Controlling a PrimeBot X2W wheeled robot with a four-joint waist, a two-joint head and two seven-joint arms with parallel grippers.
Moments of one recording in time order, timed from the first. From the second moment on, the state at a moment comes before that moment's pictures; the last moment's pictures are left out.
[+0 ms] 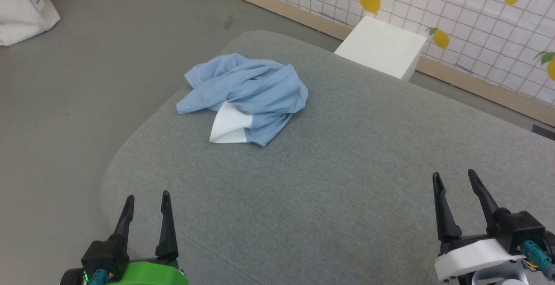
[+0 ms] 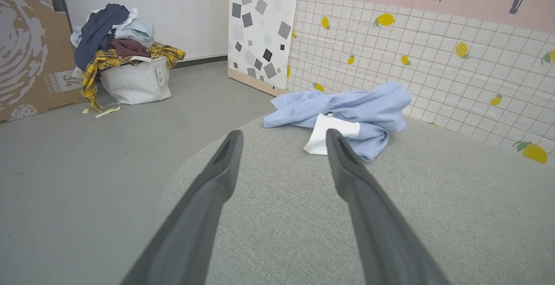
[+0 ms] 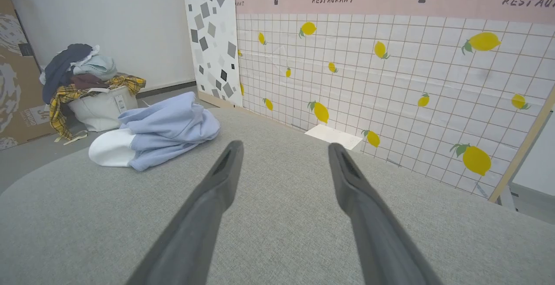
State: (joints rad) left arm 0.12 0.06 0.01 -0.01 -0.16 -0.01 -0.23; right arm 0.04 -0.05 -0.07 0.09 0.06 0.13 -0.23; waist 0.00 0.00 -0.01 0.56
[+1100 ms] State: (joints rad) left arm -0.17 0.15 -0.08 -0.10 -0.22 -0.11 -0.11; right arm 0.04 -0.05 -0.08 0.07 0.04 0.13 -0.26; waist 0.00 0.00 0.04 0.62
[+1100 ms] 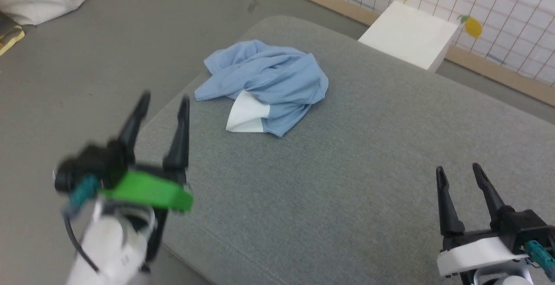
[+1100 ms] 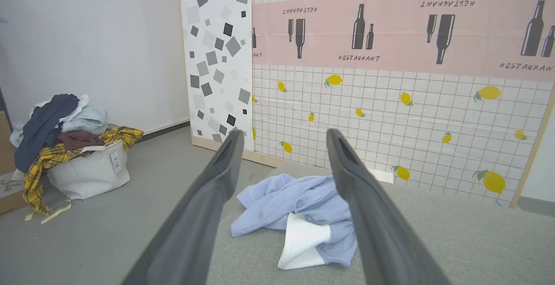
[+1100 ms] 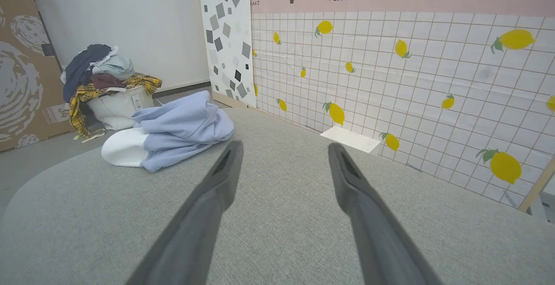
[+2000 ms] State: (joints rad) left arm -0.89 0.56 -0.39 0.23 -0.53 -0.13 0.32; right arm -0.14 -0.13 -0.03 -0.40 -0.06 0.13 -0.06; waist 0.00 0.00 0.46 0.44
